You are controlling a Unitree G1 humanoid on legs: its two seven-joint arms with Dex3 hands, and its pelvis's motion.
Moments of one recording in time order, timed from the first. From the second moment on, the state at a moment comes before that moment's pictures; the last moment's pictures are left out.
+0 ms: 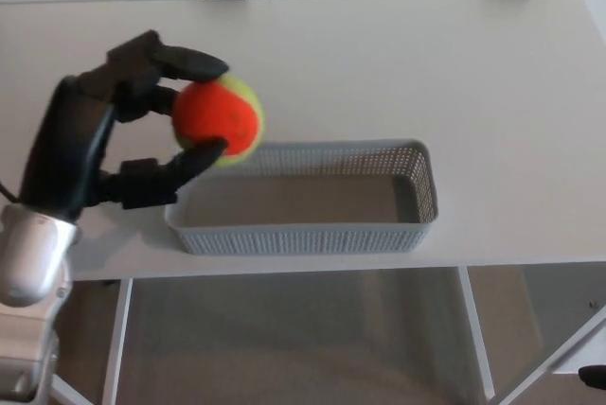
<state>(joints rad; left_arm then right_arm) -0.17 0.35 -0.01 -0.05 0.08 -0.24 -0.12 -0.13 -0.46 -0.05 1.13 -0.08 -0.23 0.22</state>
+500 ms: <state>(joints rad) -0.15 0.33 -0.08 -0.04 0.14 -0.13 -0.12 -0.11 -0.47 -0.04 1.13 -0.08 -0.23 0.22</state>
